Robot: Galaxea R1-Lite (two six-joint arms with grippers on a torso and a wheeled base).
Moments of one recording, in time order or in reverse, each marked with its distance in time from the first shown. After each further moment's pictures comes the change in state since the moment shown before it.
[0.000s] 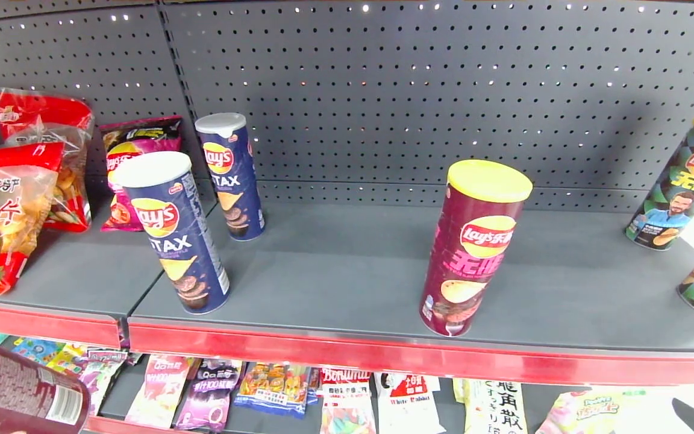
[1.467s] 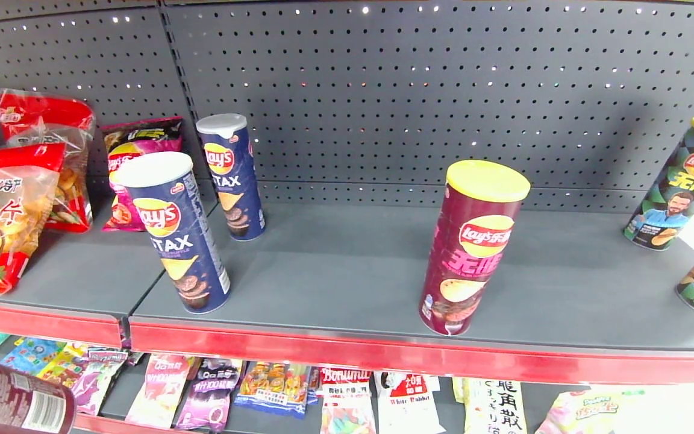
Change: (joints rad) left arm 0.001 -0.040 -0.067 0.095 0.012 -0.081; right arm -0.268 -0.494 0.064 0.358 -0.131 -0.098
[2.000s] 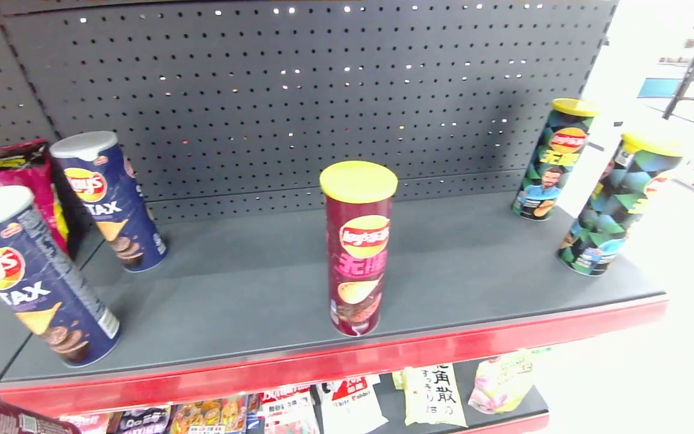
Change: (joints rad) left arm -0.001 -0.042 0.005 0.066 -0.050 -0.019; right arm 0.000 -0.047 0.030 0.000 0.002 -0.033
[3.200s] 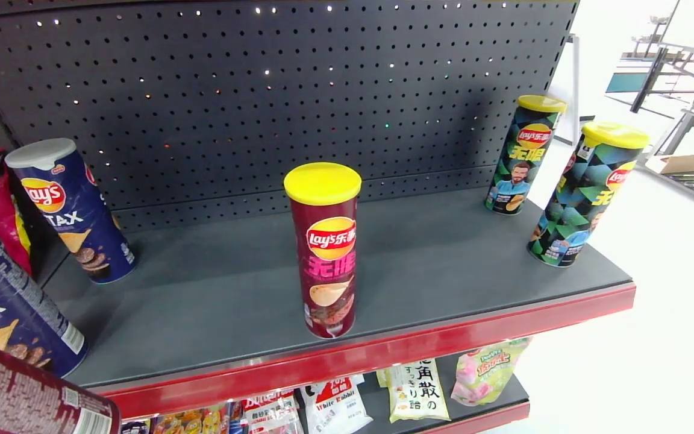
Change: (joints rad) left arm 0.000 0.111 0.006 -0.115 -0.124 -0.001; right arm 0.000 -0.012 0.147 -0.273 0.210 0.359
